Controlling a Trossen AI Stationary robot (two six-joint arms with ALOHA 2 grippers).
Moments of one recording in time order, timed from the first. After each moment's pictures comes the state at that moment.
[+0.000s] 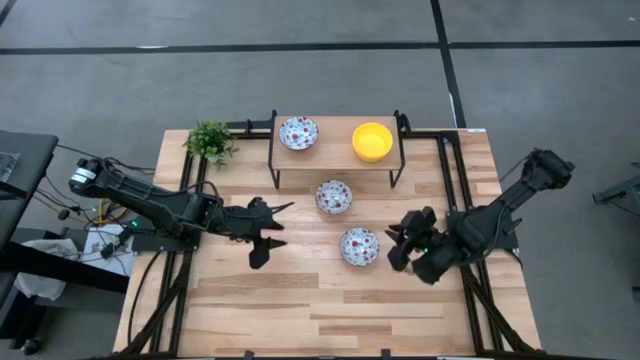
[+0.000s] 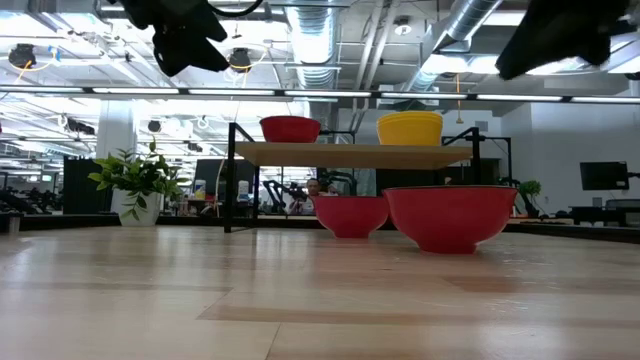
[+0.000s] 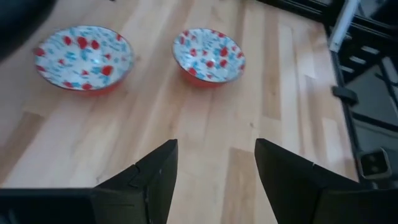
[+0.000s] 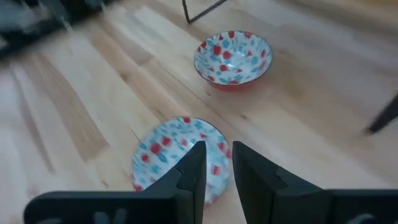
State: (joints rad) left arm -0.32 1.14 0.82 -0.33 -0.24 -0.42; right arm 0.64 1.23 0.92 -0.84 0.80 1.19
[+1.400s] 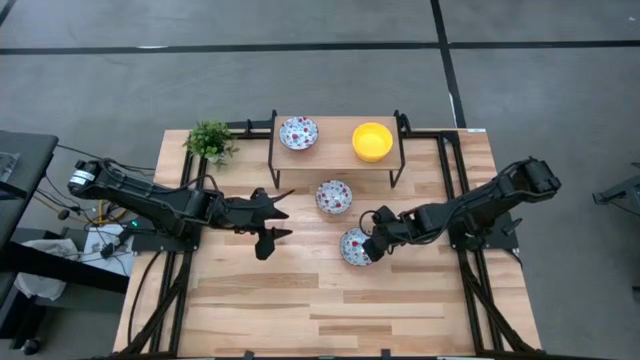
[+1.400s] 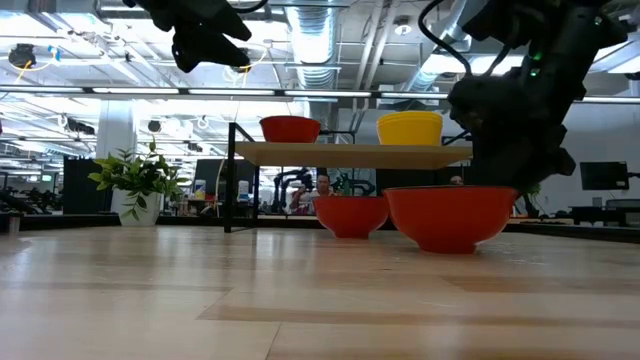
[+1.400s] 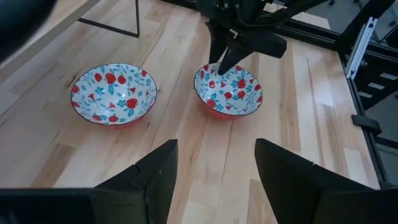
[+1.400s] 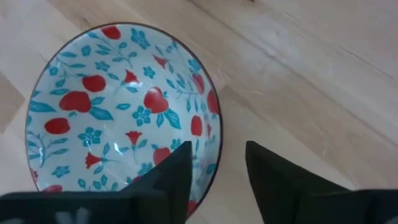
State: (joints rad) left arm -0.26 1.14 0.82 -0.24 -0.29 -0.34; right arm 0.26 1.45 0.73 -0.45 0.21 1.06
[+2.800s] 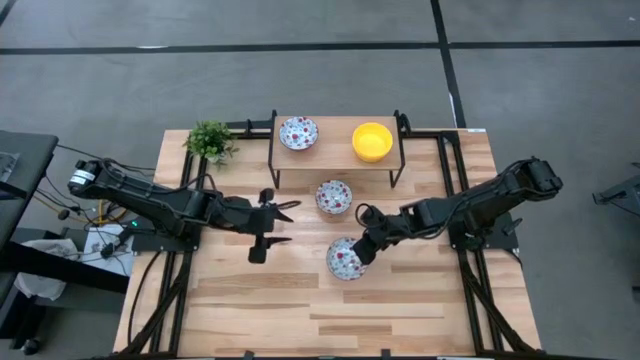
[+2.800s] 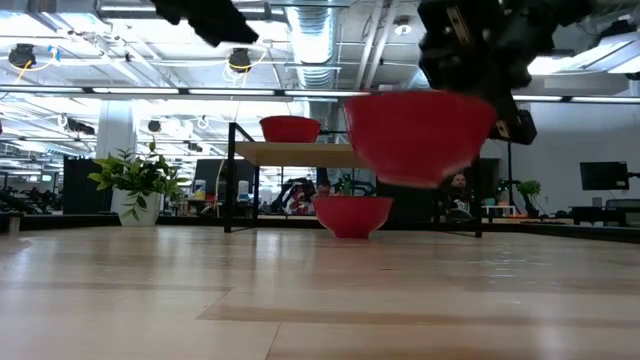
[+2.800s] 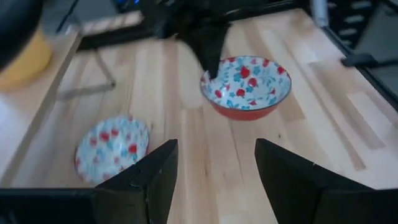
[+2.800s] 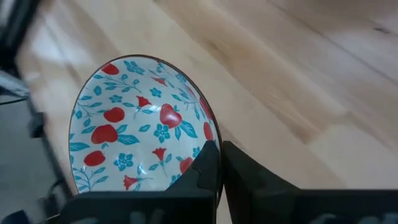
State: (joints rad) left arm -0.27 1.14 0.82 -0.19 -0.20 0.12; right arm 0.24 1.43 0.86 -0.35 0.06 1.02
